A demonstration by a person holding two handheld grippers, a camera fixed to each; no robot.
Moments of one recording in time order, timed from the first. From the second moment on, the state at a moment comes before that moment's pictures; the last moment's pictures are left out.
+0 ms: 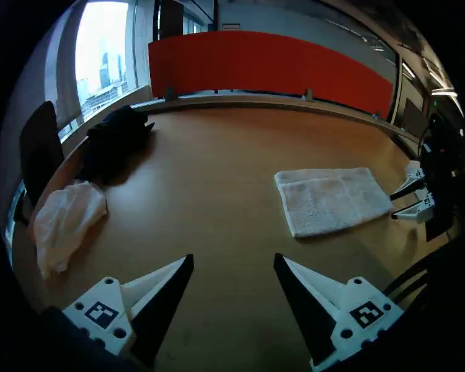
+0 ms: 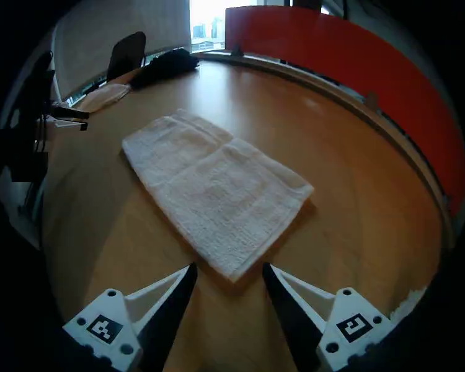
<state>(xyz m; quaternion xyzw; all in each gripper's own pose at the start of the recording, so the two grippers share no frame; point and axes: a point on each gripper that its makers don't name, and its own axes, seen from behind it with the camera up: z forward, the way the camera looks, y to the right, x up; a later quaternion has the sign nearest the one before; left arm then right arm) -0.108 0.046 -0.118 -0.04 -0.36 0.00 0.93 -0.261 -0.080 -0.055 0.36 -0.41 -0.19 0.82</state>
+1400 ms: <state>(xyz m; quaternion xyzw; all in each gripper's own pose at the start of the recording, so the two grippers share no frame) -0.110 0.035 -0.128 -0.04 -0.36 0.00 0.93 -0.250 -0.086 -0.059 0.36 -0.39 -0.17 0.83</state>
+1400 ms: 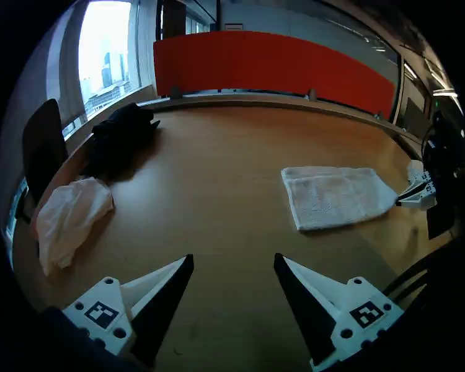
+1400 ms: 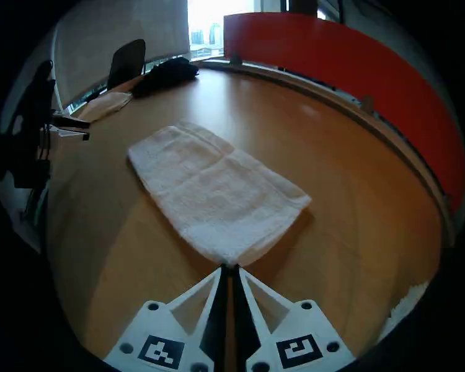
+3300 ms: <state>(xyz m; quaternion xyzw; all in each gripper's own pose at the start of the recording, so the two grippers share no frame) -0.099 0.043 -0.137 -0.03 -0.34 -0.01 0.94 -0.139 -0.194 -0.017 0.48 -0.29 -0.24 0.79</state>
